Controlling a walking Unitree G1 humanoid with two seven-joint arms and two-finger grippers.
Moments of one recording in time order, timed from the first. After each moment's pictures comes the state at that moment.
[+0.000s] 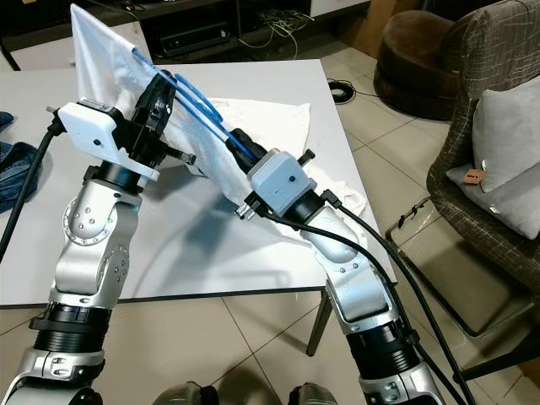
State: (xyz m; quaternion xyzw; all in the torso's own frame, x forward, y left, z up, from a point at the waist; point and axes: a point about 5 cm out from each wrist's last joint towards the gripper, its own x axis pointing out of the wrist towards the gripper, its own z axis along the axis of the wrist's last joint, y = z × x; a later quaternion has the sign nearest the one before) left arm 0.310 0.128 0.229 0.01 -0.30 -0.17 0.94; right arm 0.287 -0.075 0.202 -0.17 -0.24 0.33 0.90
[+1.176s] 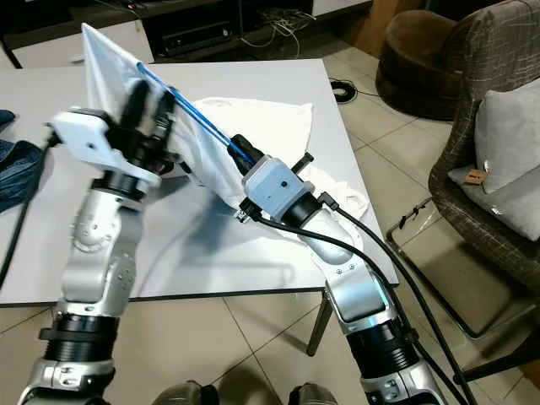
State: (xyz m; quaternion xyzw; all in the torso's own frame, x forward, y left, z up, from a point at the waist) left arm 0.308 0.124 0.216 -0.06 -0.26 -0.14 0.95; right arm 0.290 -0.075 0.193 -0.21 -0.23 0.32 0.89
